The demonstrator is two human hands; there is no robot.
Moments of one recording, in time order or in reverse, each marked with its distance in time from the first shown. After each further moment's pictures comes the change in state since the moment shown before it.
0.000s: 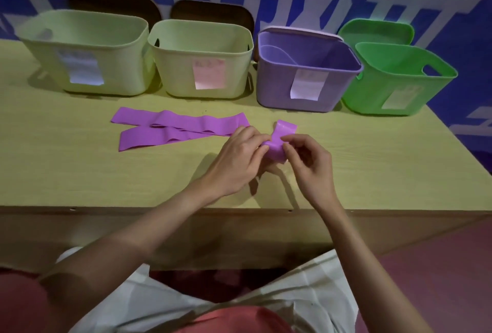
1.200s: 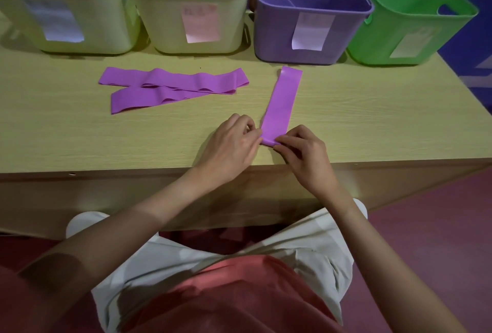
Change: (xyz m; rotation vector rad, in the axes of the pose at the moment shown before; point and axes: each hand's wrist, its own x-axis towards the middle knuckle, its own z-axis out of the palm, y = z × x) left_hand -0.057 -0.007 0.020 0.295 -0.098 0.082; right_hand -0.055 0.028 -0.006 -0.488 -0.204 -0.098
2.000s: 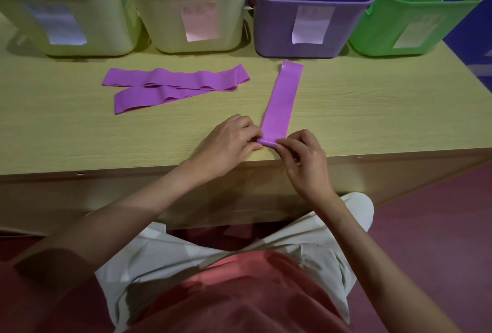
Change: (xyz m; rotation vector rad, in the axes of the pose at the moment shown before) left_hand 0.000 -0.011 -0.012 -0.157 -0.150 0.042; right_hand -0.021 -0.009 0.018 -0.020 0.182 0.030
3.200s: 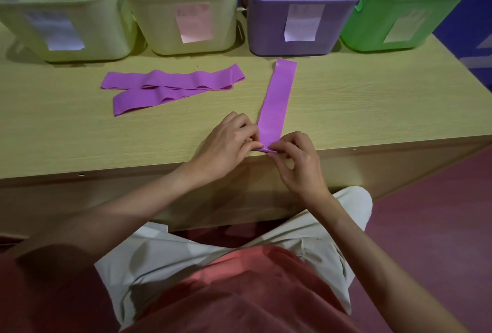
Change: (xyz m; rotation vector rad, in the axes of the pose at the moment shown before) left_hand -0.007 0.006 0.006 -0.061 0.046 -0.025; right_hand -0.016 -0.005 -0.001 -0.017 -0.008 -0.083
